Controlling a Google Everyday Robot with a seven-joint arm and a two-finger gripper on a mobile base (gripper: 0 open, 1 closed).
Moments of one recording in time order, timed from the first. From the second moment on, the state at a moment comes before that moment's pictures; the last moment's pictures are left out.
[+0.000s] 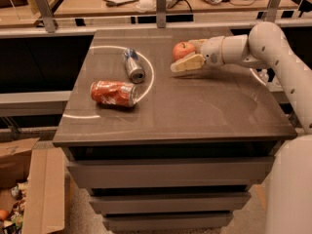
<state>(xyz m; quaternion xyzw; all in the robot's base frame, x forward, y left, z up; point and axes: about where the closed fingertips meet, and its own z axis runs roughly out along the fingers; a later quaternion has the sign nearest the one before) 0.780 -0.100 0.856 -0.43 0.69 0.28 0.50</state>
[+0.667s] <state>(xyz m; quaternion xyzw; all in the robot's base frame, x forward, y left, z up) 0.776 -0.089 0.866 -0.44 0.67 0.29 0.52</state>
